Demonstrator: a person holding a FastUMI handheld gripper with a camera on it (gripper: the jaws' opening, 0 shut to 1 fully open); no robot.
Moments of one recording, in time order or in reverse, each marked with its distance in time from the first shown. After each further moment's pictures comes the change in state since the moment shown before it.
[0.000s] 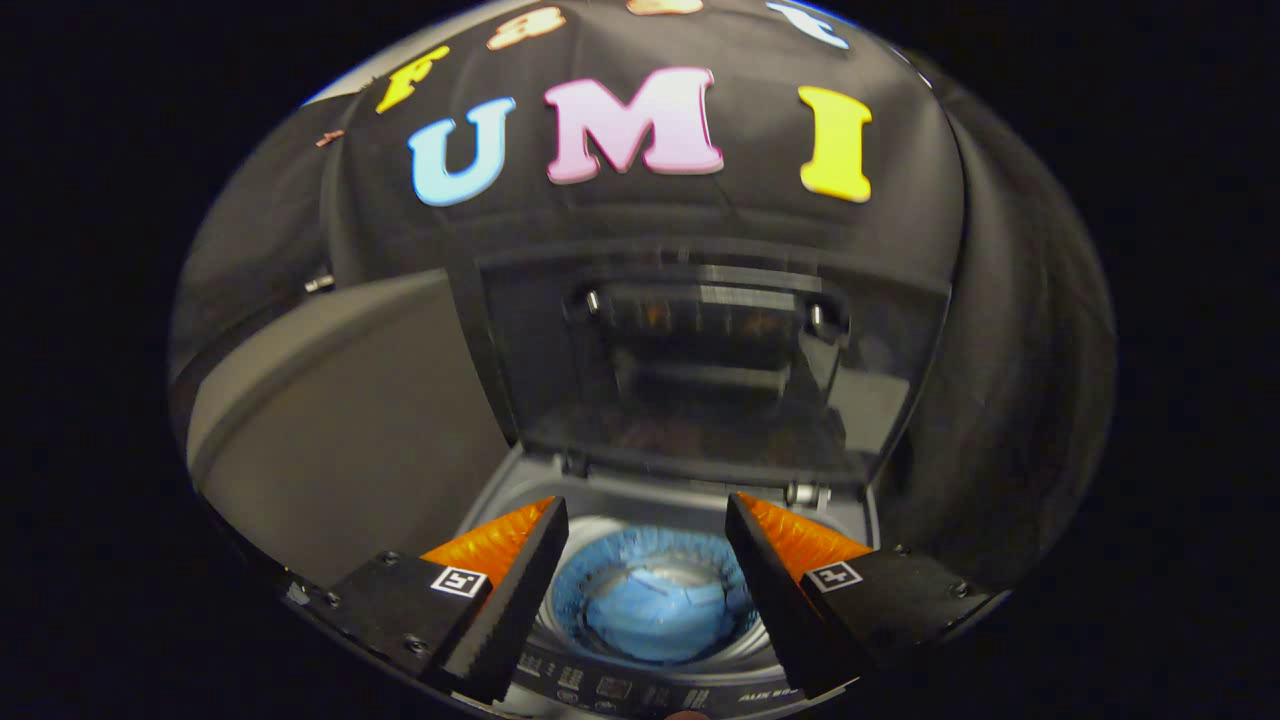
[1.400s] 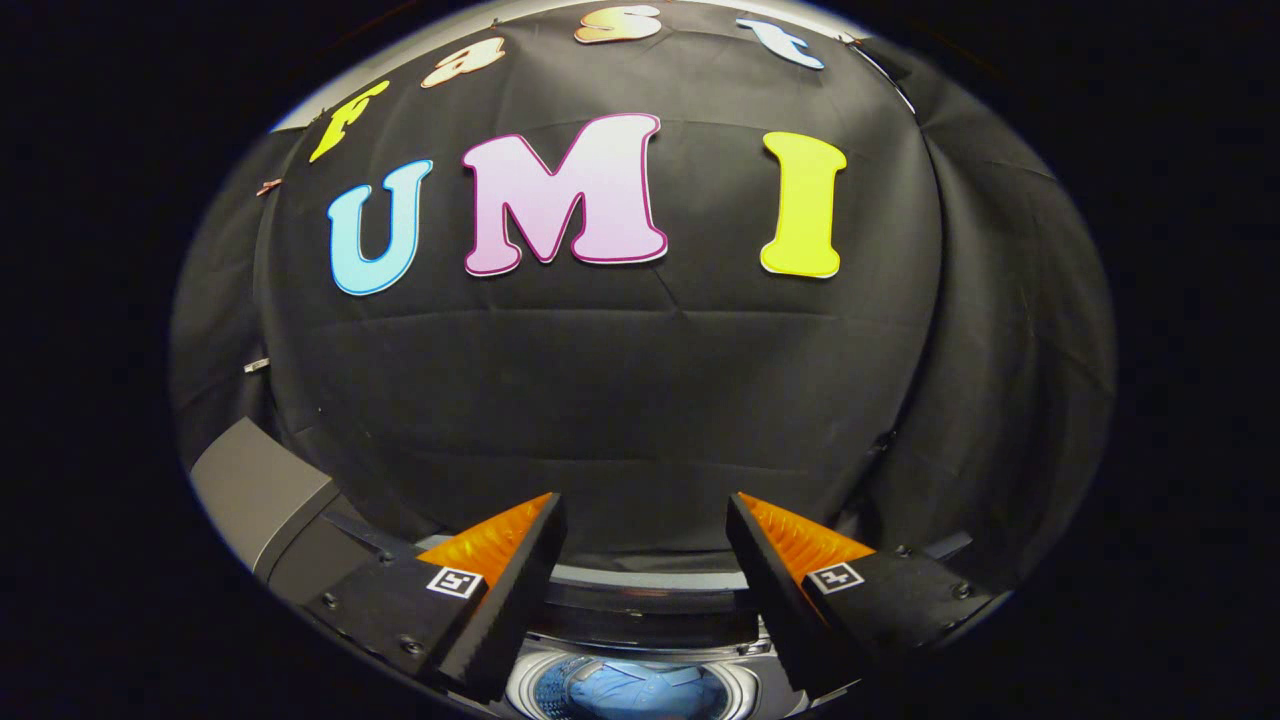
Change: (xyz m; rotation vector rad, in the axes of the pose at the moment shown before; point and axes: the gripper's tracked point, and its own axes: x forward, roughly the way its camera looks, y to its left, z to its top) arm 0.091 -0.064 0.114 0.059 -0.086 -0.156
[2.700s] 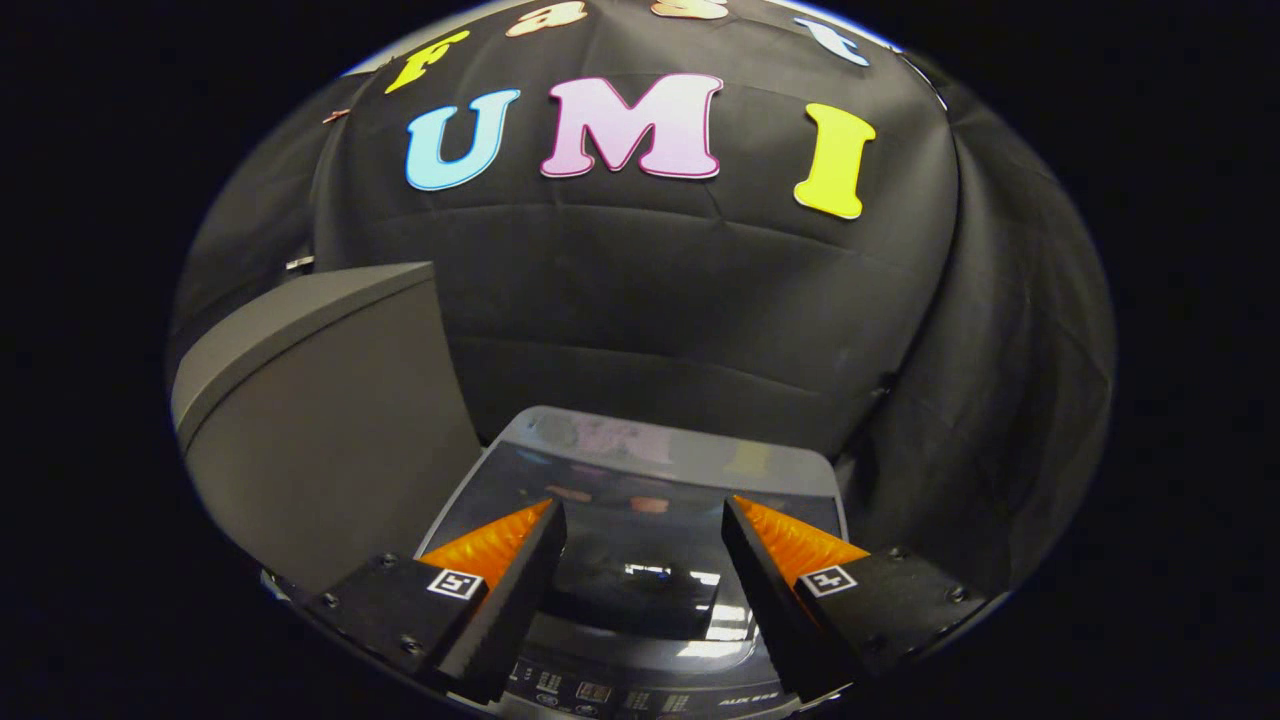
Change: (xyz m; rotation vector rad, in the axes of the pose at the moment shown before) arm -0.103 0.022 -0.160 -0.133 0.171 0.062
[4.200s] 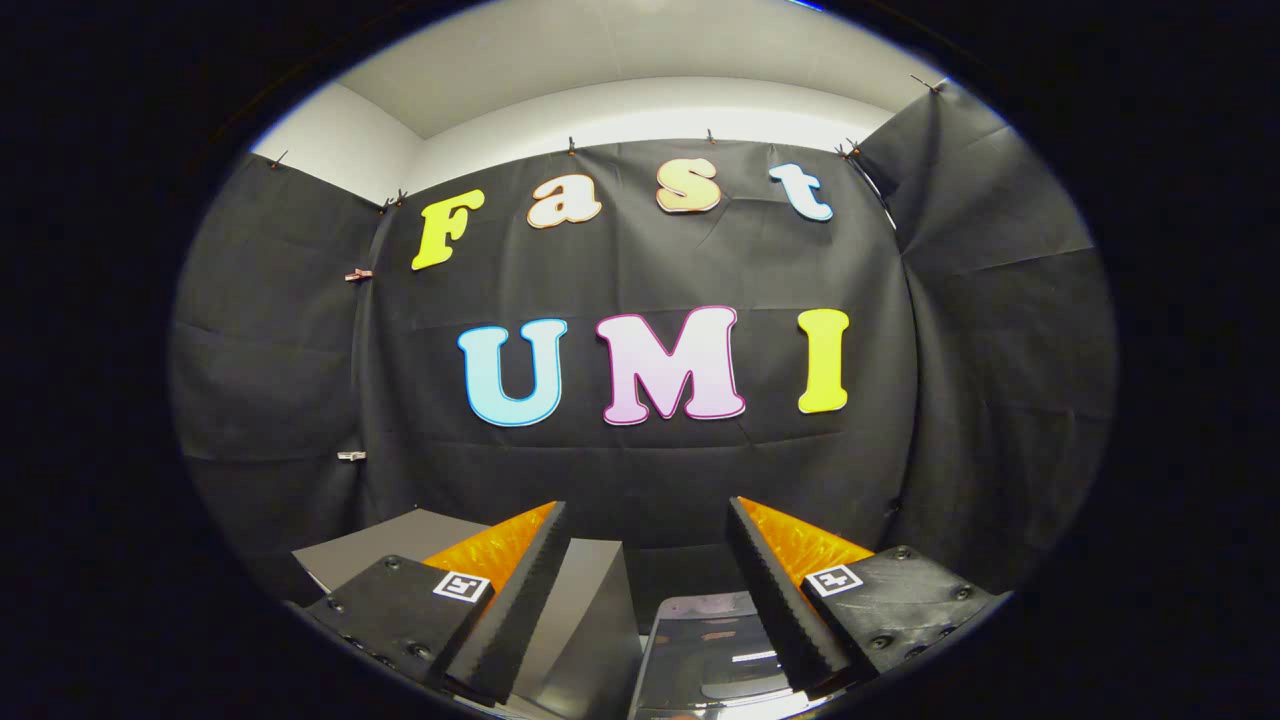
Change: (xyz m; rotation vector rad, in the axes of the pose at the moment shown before) arm -0.214 0.156 0.216 0.161 -0.581 -0.006
